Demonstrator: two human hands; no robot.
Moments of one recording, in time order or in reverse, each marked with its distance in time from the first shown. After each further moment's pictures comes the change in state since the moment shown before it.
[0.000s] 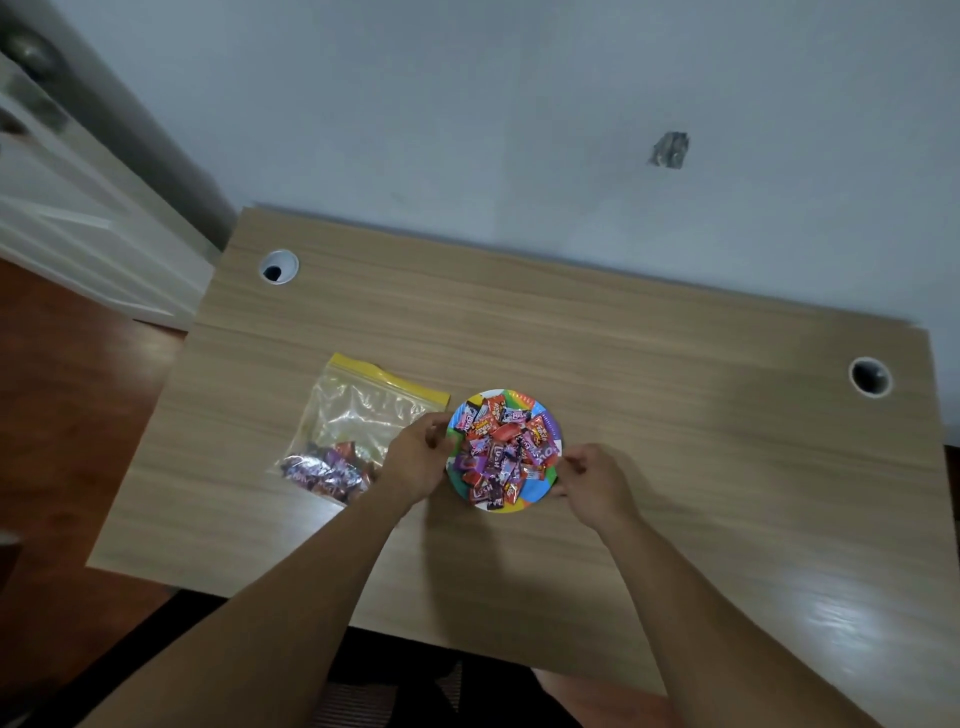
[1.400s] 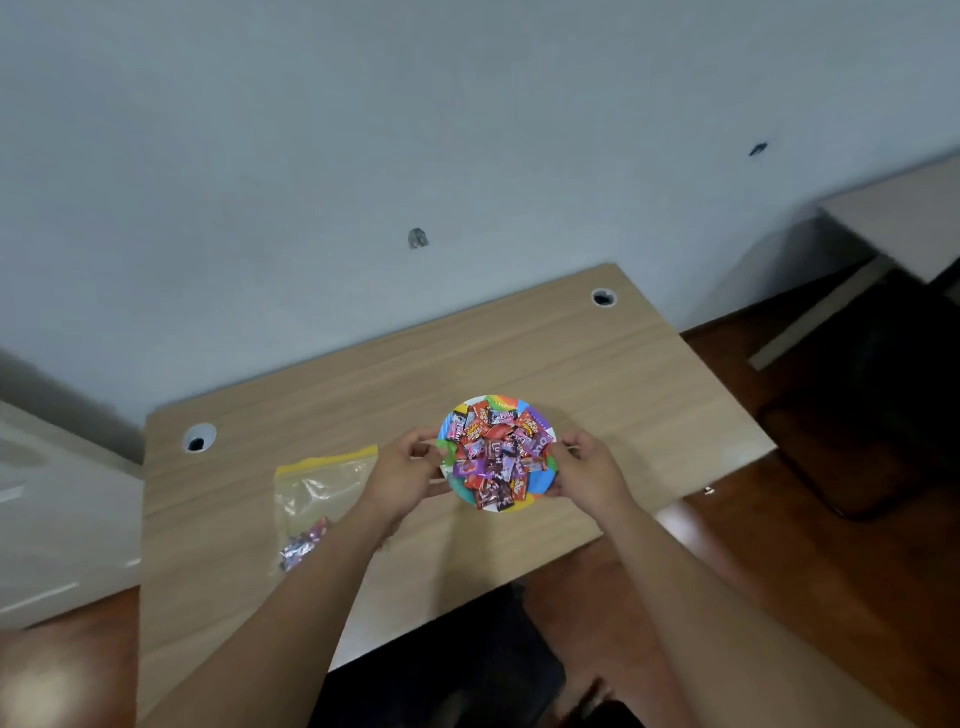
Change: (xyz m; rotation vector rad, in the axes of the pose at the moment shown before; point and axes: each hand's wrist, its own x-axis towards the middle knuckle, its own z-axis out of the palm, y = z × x) left_hand -0.192 0.111 -0.004 0.073 -0.445 0.252; right_hand -0.259 0.006 -0.034 0.715 0.447 0.019
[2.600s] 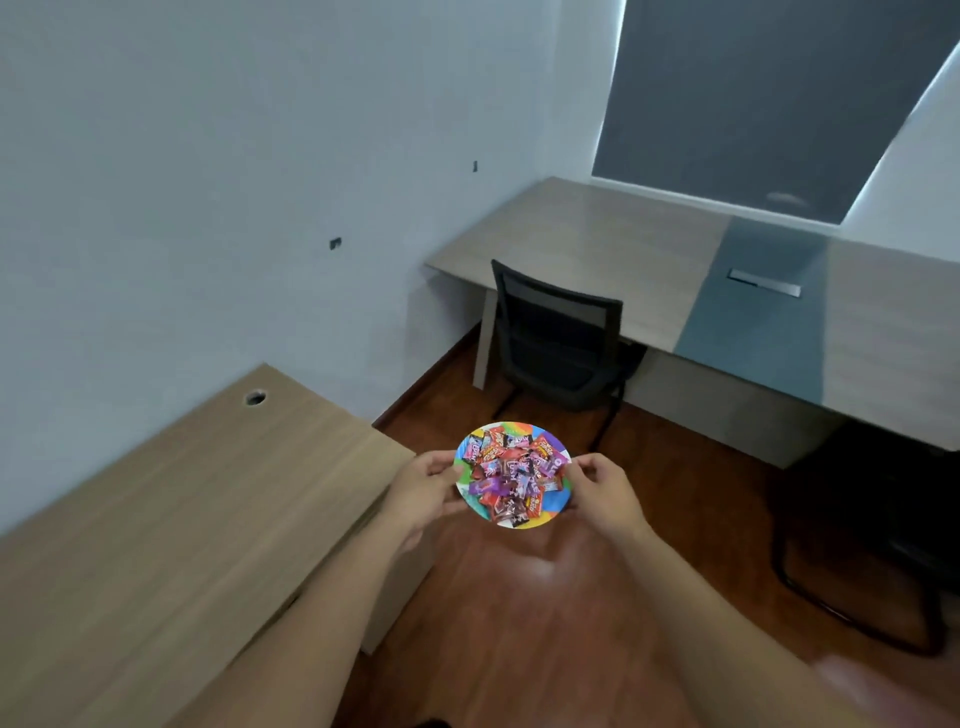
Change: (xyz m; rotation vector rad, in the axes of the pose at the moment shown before) left_hand -0.198 0.015 0.577 0.246 -0.536 0.087; right_hand -0.234 0.165 -0.545 0.037 0.661 -0.005
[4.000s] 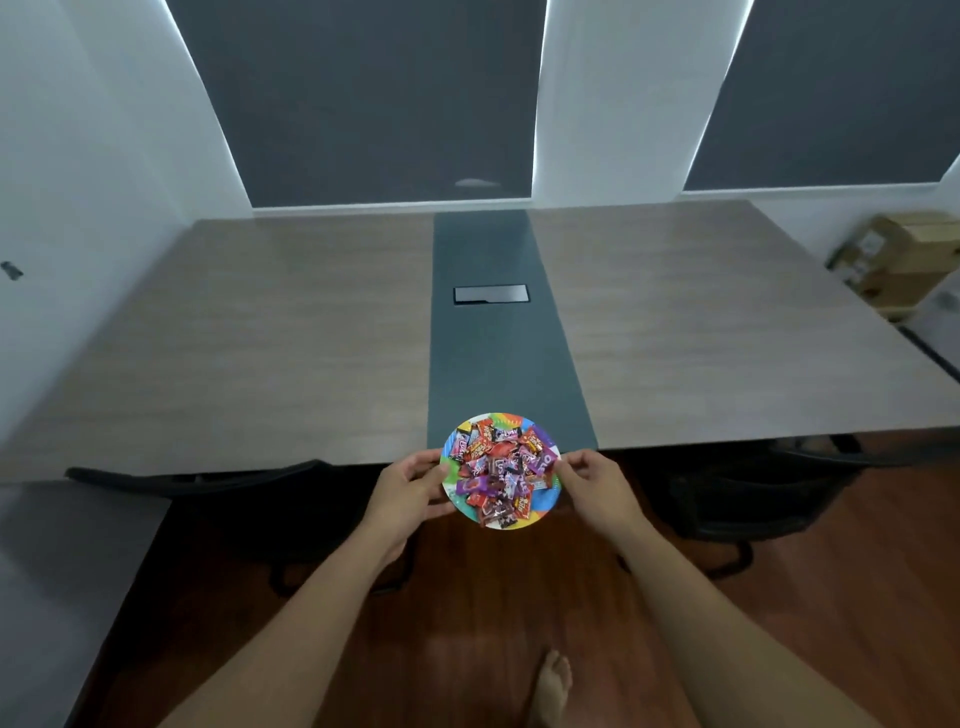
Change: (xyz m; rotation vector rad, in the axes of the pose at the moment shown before) left_hand 0.416 0.172 0.546 0.254 -0.509 0.010; right_hand 0.417 0.106 -0.408 0.239 0.458 0.242
